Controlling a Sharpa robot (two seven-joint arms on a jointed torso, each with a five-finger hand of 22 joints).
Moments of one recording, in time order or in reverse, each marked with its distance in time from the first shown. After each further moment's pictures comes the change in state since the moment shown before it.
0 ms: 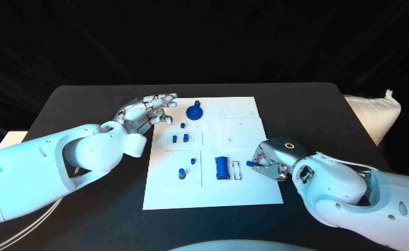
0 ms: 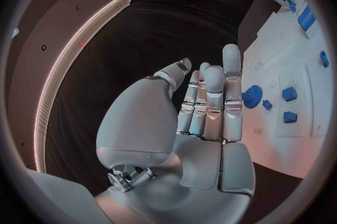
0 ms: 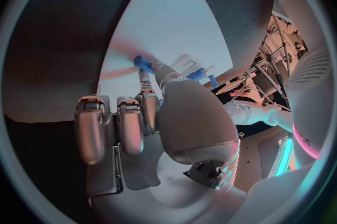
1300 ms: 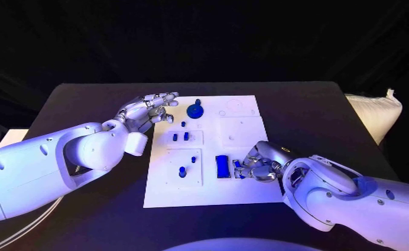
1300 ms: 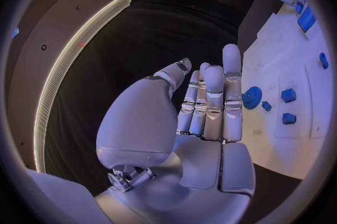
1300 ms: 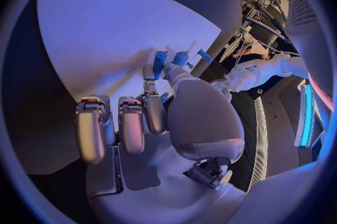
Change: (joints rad) left arm 0.000 -0.001 0.000 0.006 -0.002 0.000 -0.001; left_hand 0.000 0.000 0.000 0.000 0.000 0.000 0.000 0.000 0.000 -0.007 0.000 0.000 0.000 0.000 0.000 0.000 -0.002 0.000 0.000 0.000 0.000 0.000; right arm -0.005 0.059 -0.001 0.014 0.384 -0.159 -0.031; right_hand -0.157 -0.081 -0.028 0.094 0.166 0.061 -0.022 0.010 0.016 0.017 -0.024 0.023 -0.078 0.000 -0.008 0.007 0.000 0.000 0.000 -0.008 0.005 0.000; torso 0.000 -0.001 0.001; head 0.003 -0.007
